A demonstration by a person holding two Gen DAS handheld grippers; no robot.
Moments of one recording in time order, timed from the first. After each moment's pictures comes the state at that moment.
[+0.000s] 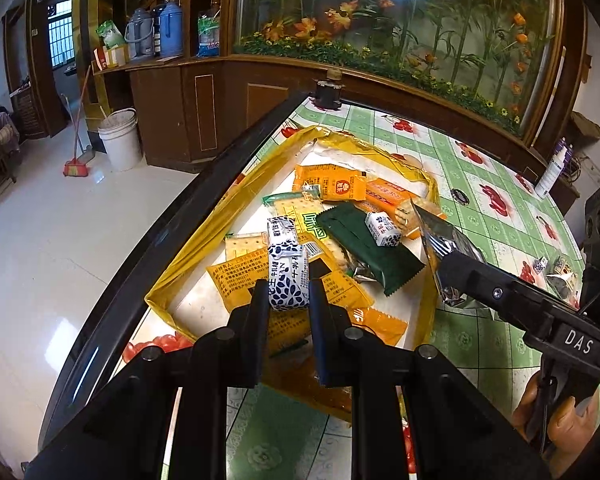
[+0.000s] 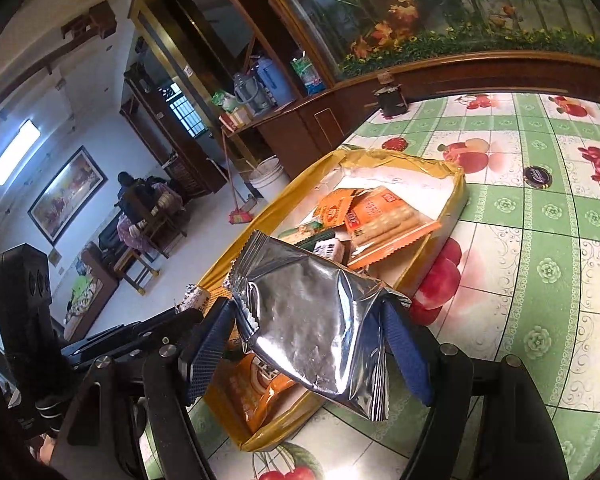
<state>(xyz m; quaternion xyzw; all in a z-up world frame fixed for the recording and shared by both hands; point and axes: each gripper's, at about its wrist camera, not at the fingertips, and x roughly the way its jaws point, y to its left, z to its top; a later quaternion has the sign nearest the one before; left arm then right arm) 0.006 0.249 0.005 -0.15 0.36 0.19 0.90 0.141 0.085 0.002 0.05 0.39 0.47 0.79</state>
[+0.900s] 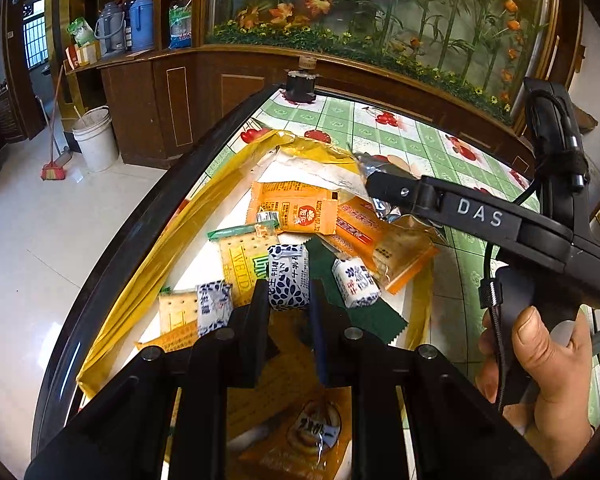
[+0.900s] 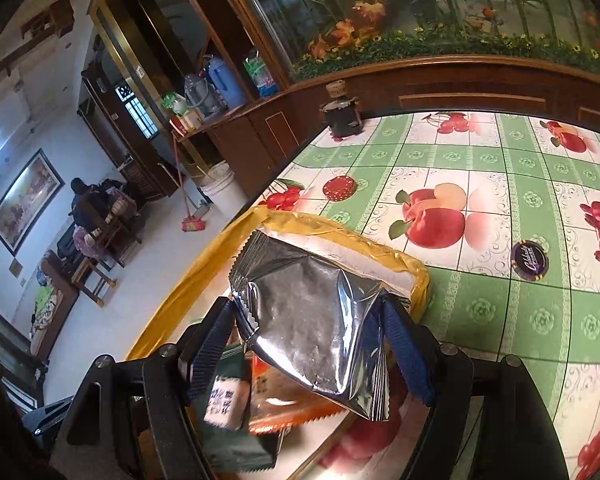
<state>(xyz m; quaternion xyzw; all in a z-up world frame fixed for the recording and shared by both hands) 0.075 0.250 0.005 -0.15 0.38 0.16 0.90 0.251 0.145 0.005 0.02 0.41 0.40 0.82</state>
